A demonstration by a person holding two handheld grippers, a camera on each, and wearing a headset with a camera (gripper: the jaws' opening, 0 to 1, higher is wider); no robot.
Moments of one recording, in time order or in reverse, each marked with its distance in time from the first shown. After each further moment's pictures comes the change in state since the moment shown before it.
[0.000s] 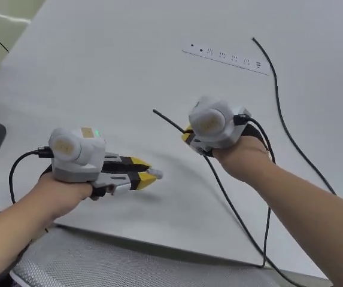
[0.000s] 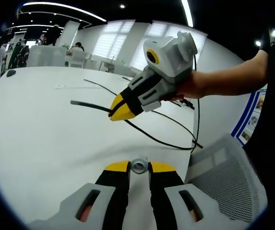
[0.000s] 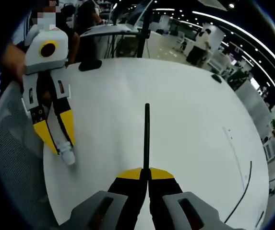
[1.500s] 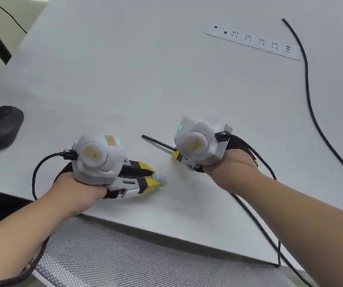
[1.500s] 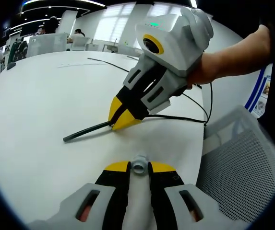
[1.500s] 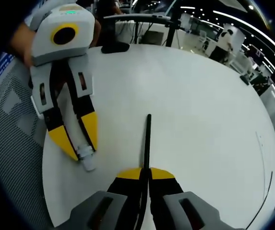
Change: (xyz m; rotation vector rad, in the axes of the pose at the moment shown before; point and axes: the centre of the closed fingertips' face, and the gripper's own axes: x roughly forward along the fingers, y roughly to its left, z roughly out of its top) left arm 0.006 0.025 -0.062 0.047 0.174 0.065; right arm 0.057 0.058 -0.013 -0.049 0.022 0.142
